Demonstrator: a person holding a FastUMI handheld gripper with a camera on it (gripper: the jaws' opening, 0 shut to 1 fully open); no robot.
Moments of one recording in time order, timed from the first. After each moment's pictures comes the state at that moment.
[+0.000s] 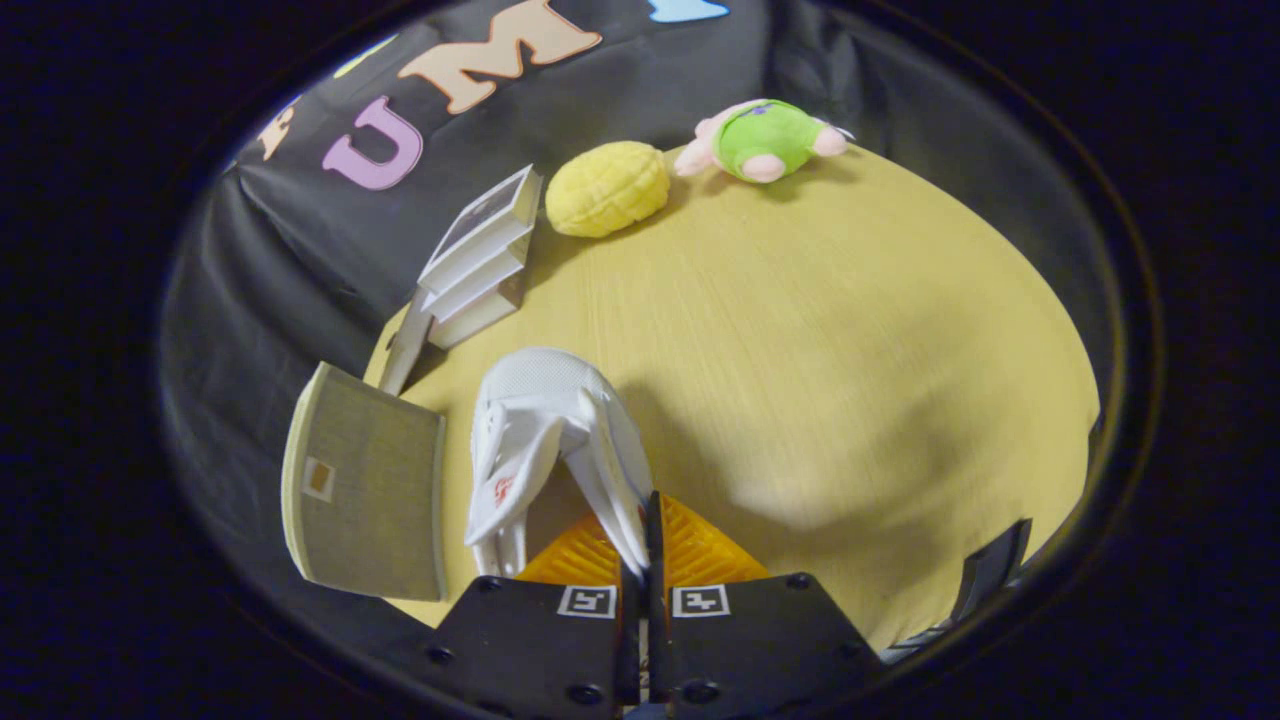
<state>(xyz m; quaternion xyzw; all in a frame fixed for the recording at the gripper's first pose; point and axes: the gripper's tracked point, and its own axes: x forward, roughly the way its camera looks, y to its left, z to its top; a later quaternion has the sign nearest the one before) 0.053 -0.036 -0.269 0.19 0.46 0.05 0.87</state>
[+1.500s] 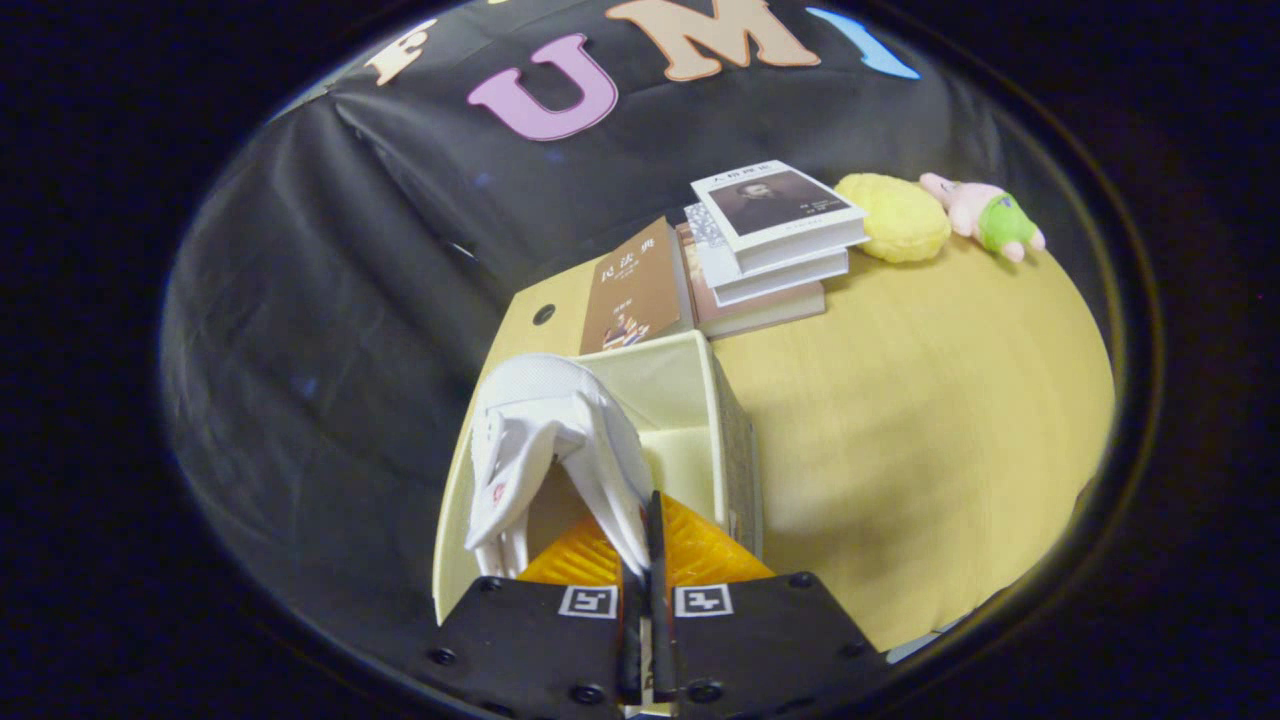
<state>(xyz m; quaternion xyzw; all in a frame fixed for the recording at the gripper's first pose) 0.061 0.274 -0.183 0.13 0.43 0.13 0.88</state>
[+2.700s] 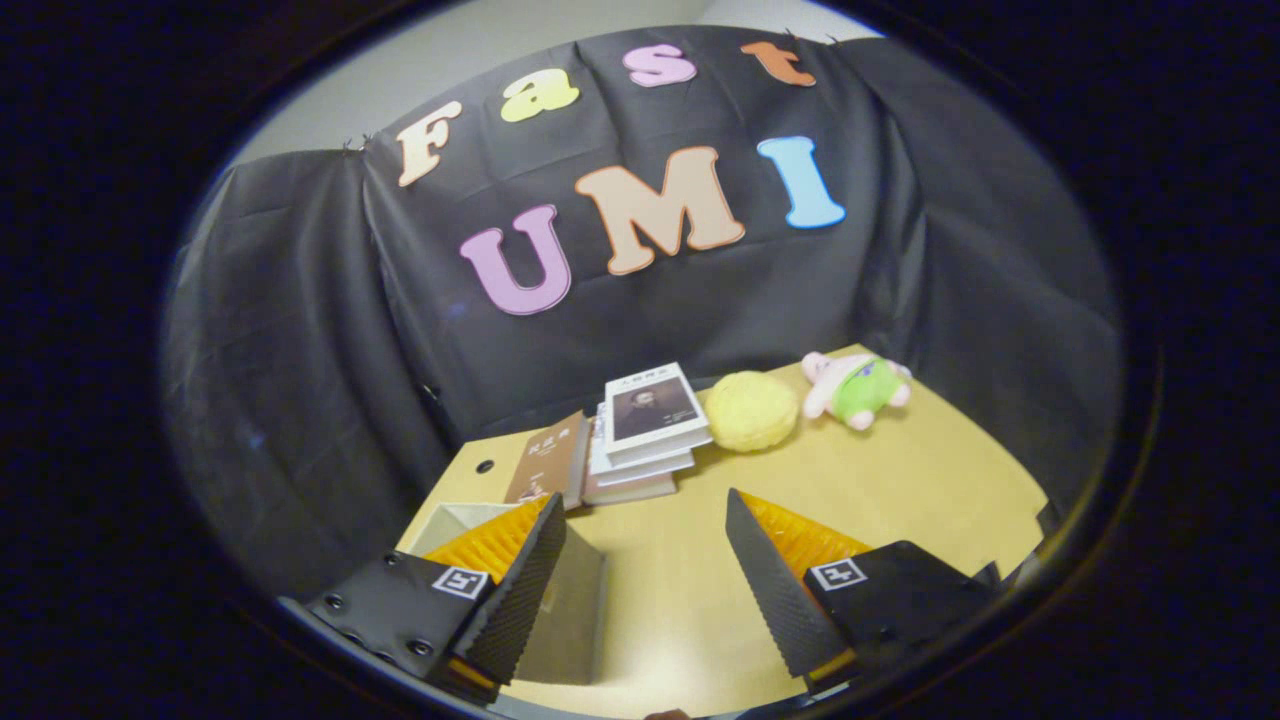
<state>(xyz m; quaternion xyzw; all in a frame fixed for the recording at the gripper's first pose) 0.052 0.071 -0.036 0.10 0.17 0.03 0.98</state>
